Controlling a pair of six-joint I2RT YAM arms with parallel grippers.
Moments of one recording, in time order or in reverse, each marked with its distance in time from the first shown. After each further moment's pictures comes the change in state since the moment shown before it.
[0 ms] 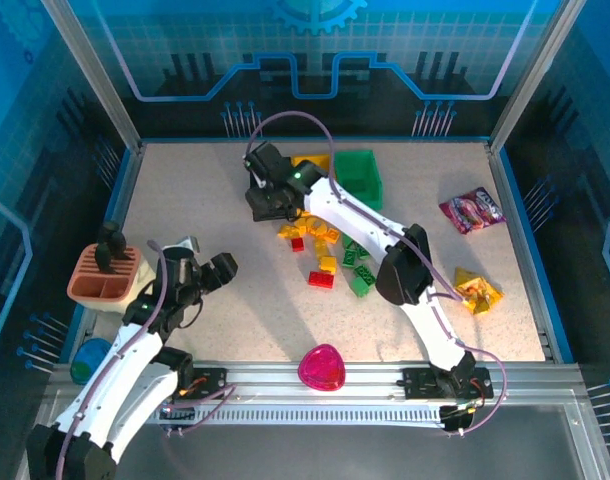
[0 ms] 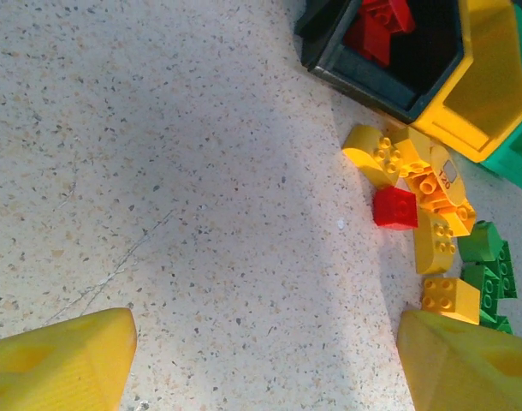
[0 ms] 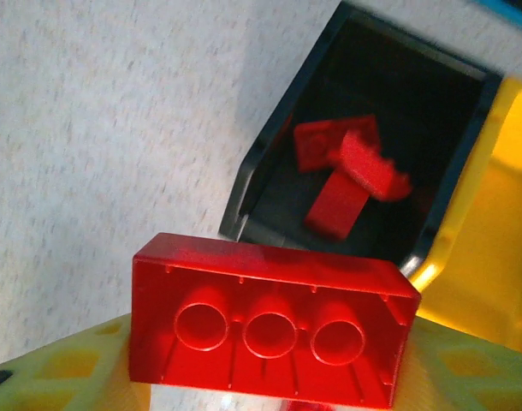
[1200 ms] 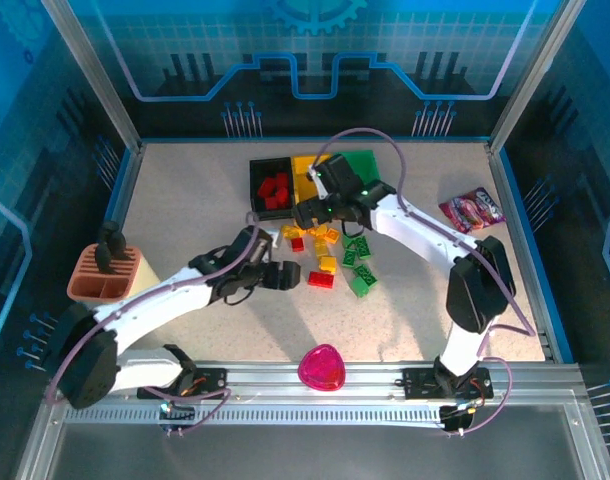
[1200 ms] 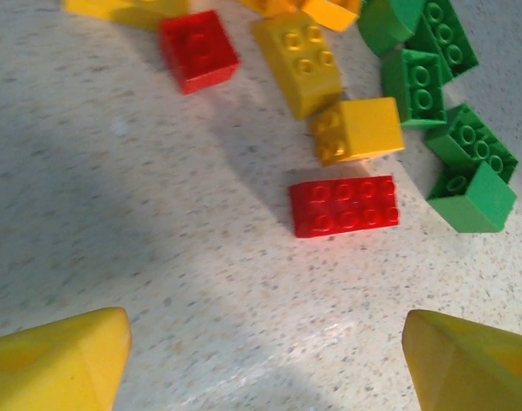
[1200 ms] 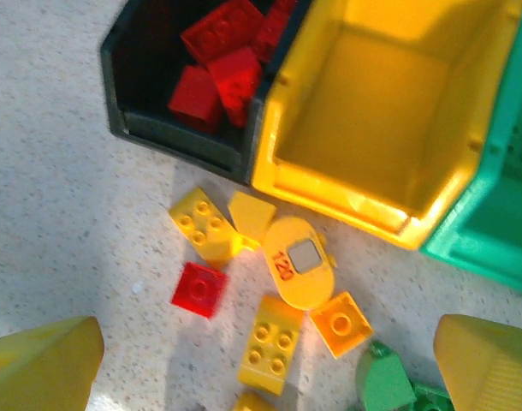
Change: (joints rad) left arm -0.467 0.623 0.333 0.068 -0.007 0.208; right arm -0.175 -0.571 -0.903 0.336 -0.123 0.022
